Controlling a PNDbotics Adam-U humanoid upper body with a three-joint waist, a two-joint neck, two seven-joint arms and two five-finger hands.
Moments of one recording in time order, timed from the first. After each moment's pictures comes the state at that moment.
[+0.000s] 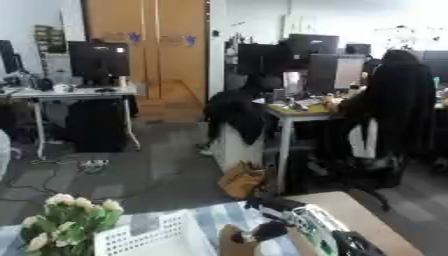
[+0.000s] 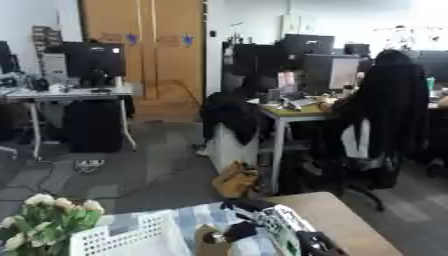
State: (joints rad) left arm -0.65 0.04 -0.05 -1.99 0.12 -0.38 0.06; right arm -0.69 -0.45 0.13 -0.97 0.87 -0.13 0.44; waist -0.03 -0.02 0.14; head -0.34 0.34
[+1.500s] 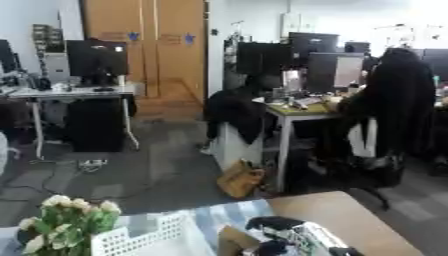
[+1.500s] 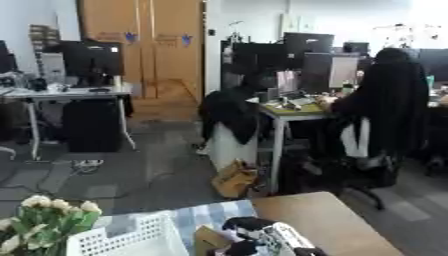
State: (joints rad) left arm -0.66 0.03 -0.05 -1.99 0.12 -0.38 0.06; right arm -0.67 -0.44 0.12 -0.89 0.91 -0.16 0.44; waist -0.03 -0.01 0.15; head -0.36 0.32
